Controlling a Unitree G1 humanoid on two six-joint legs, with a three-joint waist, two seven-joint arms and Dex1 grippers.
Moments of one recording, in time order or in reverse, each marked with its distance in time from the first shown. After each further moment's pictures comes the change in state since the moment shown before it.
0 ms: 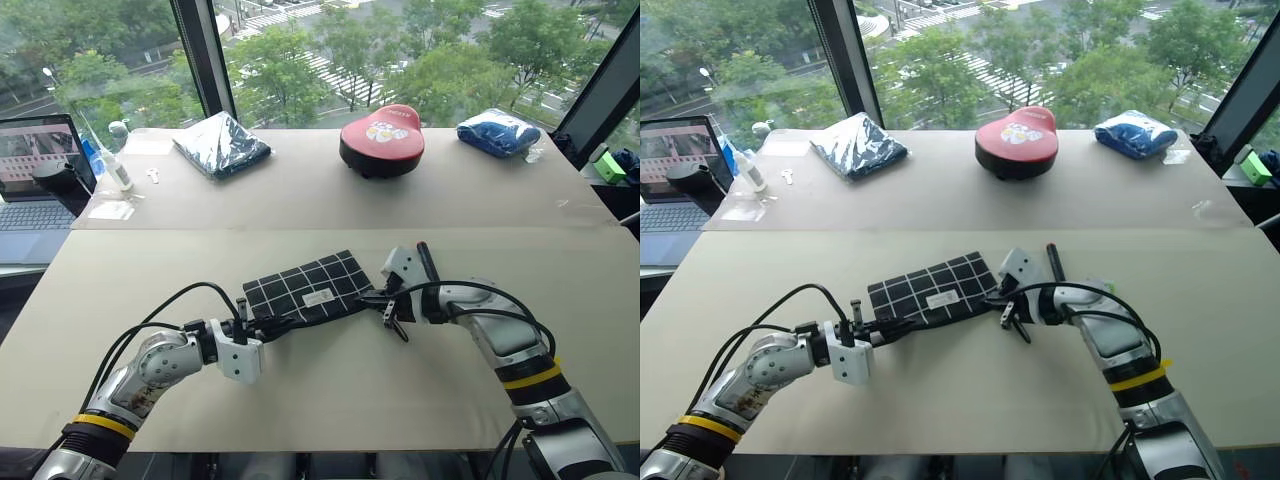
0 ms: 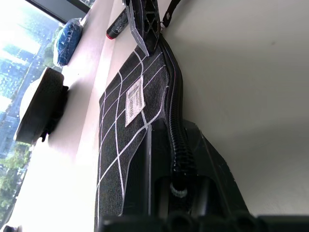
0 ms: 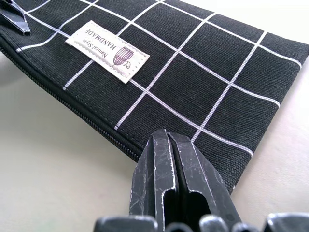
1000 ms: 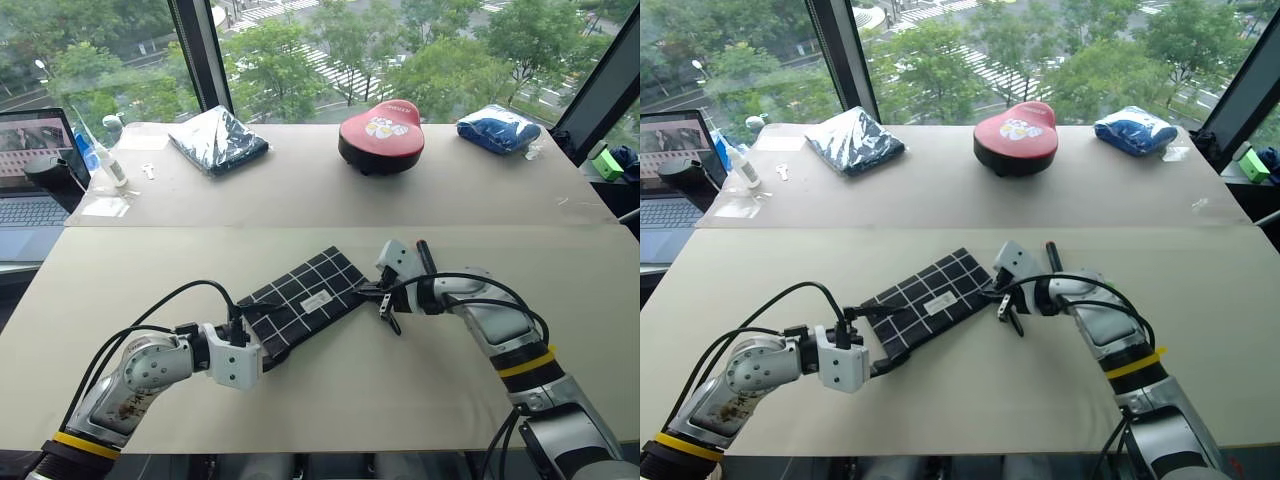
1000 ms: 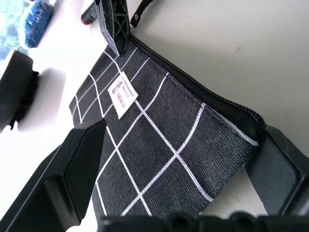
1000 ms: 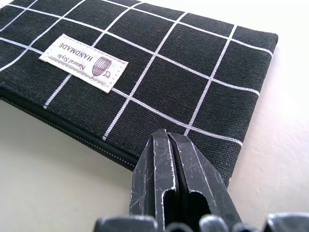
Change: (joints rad) left arm 0.074 0.038 0.052 -0.164 0.139 0.030 0.000; right arm -0.062 -0.004 0.043 0.059 -0.043 -0.046 0.009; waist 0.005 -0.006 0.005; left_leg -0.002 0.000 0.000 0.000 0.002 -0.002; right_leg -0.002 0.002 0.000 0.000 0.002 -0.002
